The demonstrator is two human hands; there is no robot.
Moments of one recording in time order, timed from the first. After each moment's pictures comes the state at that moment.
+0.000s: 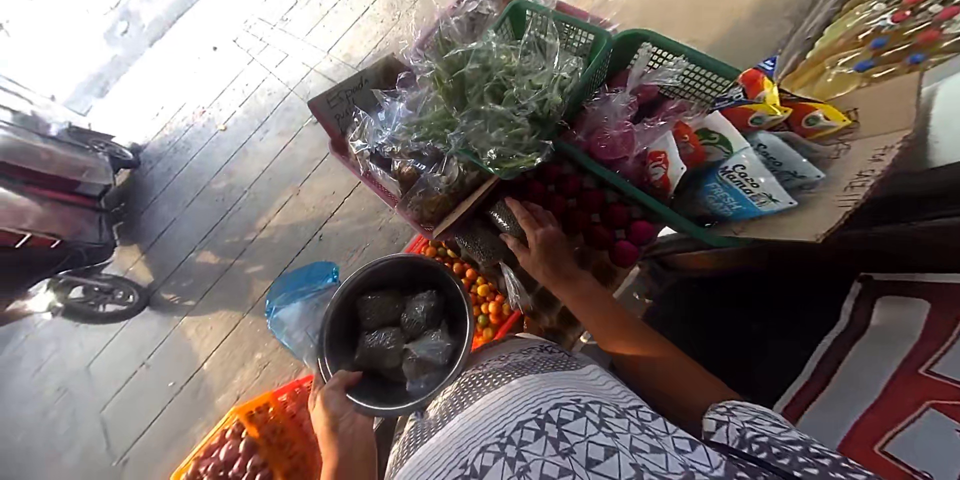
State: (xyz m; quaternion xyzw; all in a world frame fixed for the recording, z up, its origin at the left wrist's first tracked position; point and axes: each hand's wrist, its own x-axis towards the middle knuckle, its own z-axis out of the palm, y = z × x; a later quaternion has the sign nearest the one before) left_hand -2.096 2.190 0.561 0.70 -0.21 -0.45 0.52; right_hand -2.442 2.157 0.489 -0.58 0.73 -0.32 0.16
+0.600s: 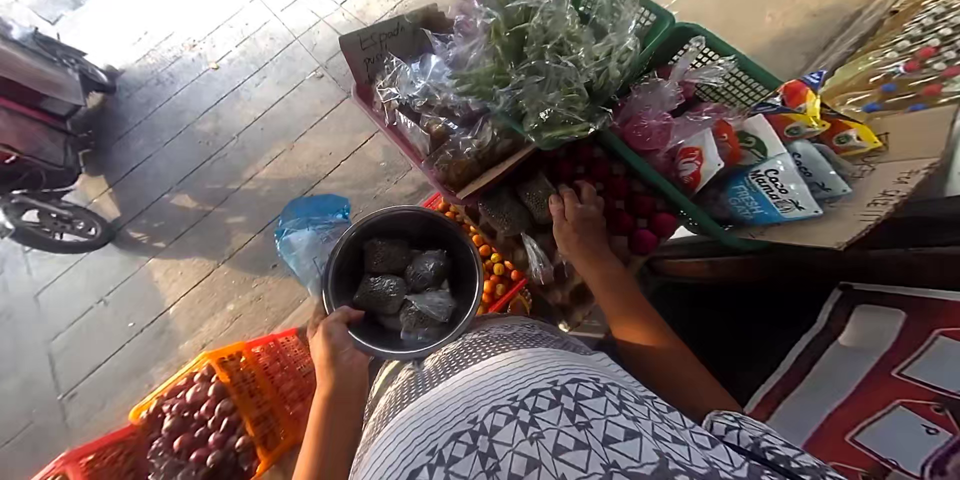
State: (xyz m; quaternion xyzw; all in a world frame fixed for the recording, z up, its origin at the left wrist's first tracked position) left_hand -2.081 2.174 0.567 0.69 -0.20 -0.48 0.51; right_hand -2.438 2.169 0.515 -0.50 0.83 -0.19 0.18
